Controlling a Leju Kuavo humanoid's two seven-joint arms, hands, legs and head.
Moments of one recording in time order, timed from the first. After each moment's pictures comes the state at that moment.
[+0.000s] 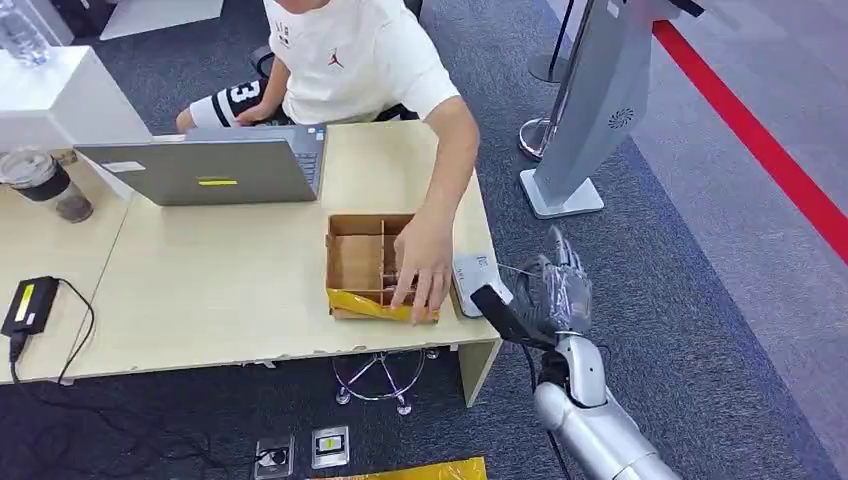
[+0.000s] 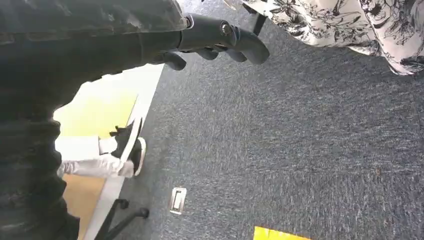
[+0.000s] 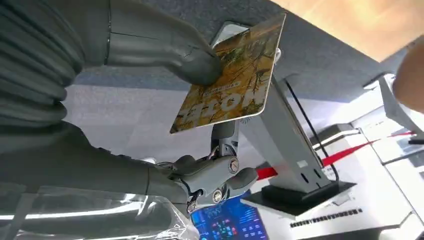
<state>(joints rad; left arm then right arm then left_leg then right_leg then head) -0.12 0.11 -0.88 -0.23 0.60 0.68 0.55 -0.38 -0.16 0.60 -0.97 0.85 -0.69 0.18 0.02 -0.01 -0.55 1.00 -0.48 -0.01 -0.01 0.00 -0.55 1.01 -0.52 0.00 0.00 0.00</state>
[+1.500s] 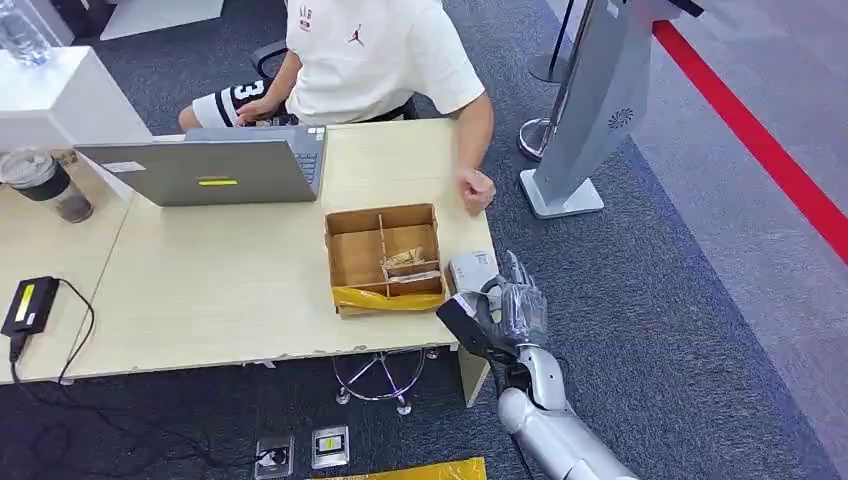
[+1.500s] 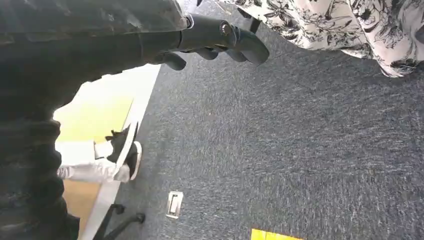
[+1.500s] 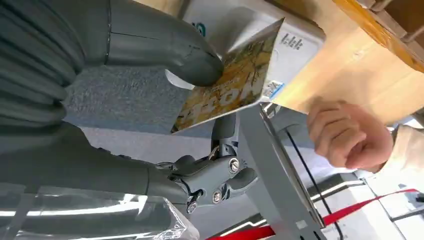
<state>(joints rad) -0.13 0.12 -0.88 -0.23 0.58 0.68 0.54 -0.43 0.01 0.62 -0.68 0.72 -0.70 0.04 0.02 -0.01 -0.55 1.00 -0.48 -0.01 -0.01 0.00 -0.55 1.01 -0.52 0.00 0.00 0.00</state>
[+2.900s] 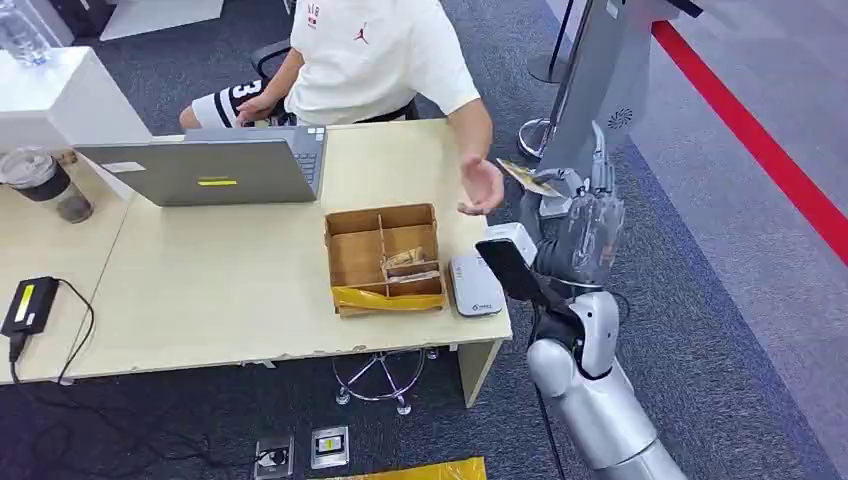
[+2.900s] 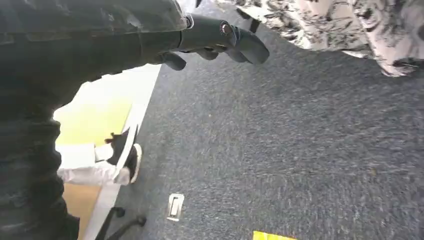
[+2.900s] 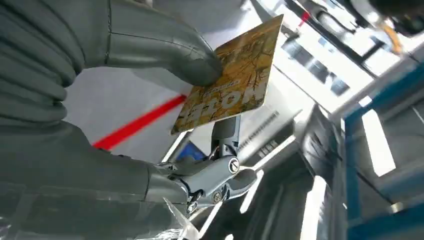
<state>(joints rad) -0.12 0.12 -0.88 -0.23 0.58 0.66 0.52 -0.41 -0.06 0.45 -1.42 0.96 -0.69 0.08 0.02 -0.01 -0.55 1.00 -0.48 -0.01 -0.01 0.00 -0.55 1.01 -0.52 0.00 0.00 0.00</state>
